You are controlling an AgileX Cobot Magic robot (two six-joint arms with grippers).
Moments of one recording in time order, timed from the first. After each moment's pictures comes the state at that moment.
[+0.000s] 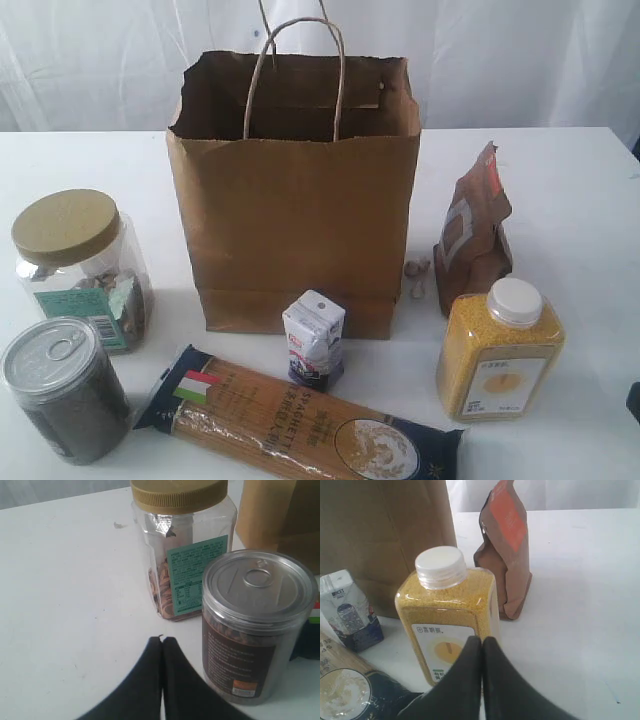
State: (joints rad) left arm -0.18 0.00 0.02 -0.09 0.39 0.18; right arm 0.33 0.01 0.00 0.02 0.34 0.11
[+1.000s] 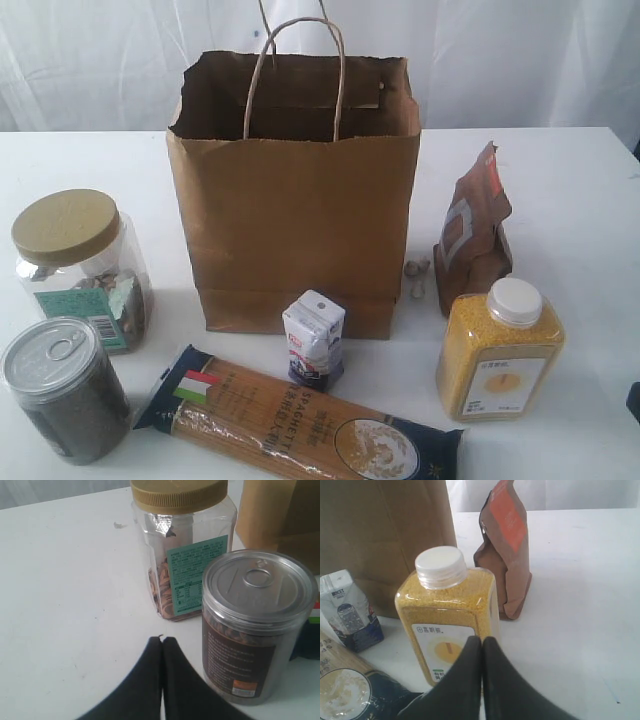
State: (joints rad) left arm -0.18 0.00 0.02 -0.09 0.39 0.18; right arm 0.33 0.01 0.00 0.02 0.34 0.11
